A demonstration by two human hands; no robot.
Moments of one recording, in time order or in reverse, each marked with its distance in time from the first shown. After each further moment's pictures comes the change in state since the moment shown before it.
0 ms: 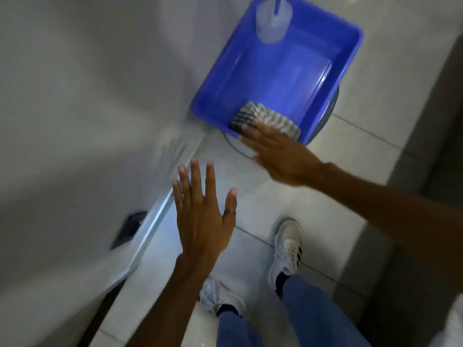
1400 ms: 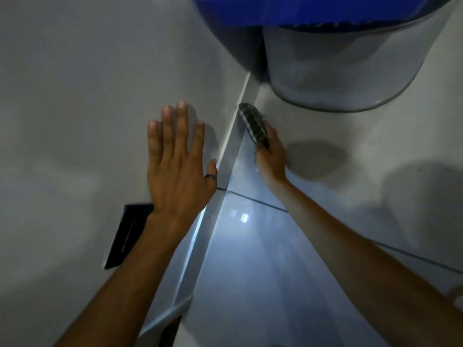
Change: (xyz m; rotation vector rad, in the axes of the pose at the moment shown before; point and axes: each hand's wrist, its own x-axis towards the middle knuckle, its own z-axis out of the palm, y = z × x) left_hand 0.060 -0.193 0.108 0.903 0.167 0.401; right_hand 0.159 -0.087 0.349 1.391 0.844 0.822
